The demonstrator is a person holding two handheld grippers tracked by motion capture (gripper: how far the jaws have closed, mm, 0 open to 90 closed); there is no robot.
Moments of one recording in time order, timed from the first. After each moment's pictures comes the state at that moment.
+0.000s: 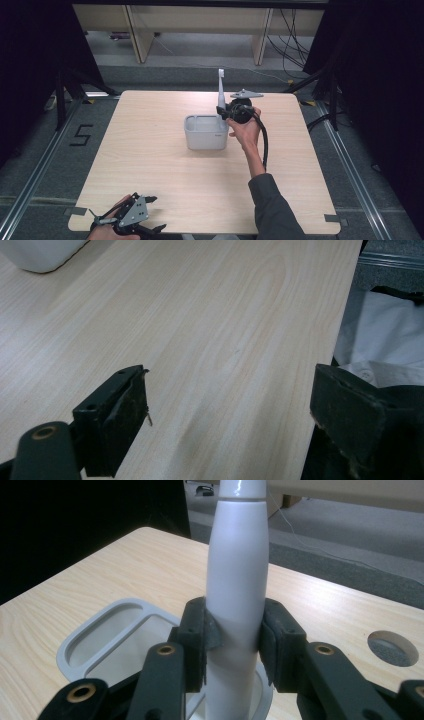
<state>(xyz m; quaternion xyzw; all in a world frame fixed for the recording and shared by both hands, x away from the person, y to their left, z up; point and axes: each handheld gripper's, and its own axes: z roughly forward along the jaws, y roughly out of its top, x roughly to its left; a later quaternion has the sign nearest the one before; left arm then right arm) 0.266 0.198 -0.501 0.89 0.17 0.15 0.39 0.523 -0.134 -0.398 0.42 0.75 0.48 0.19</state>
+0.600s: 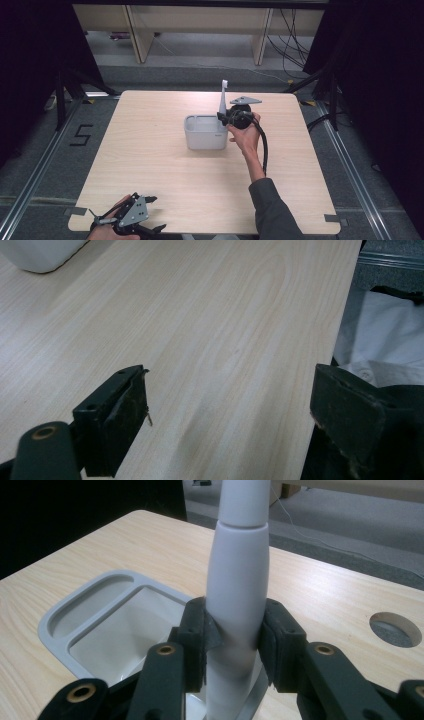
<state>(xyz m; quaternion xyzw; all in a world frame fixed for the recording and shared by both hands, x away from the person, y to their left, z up) 0.266 0.197 -0.502 0.89 0.17 0.15 0.40 0.519 -0.135 -0.416 0.42 0.76 0.46 0.19</state>
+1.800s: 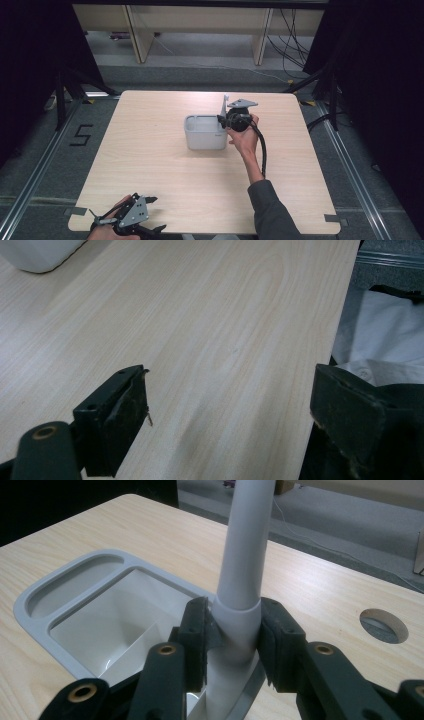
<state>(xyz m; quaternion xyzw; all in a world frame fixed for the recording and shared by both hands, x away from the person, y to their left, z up) 0.267 0.197 -0.501 0.89 0.16 0.16 0.38 0.517 -0.132 -0.424 0.40 0.77 0.44 0.22</state>
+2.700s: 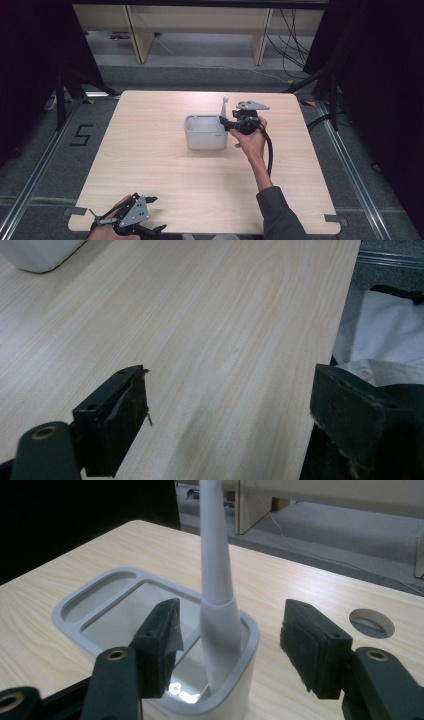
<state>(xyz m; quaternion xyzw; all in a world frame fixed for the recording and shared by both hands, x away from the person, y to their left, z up) 0.266 0.197 -0.501 0.89 0.16 0.16 0.39 0.498 -0.150 -0.416 0.41 0.74 0.48 0.22</state>
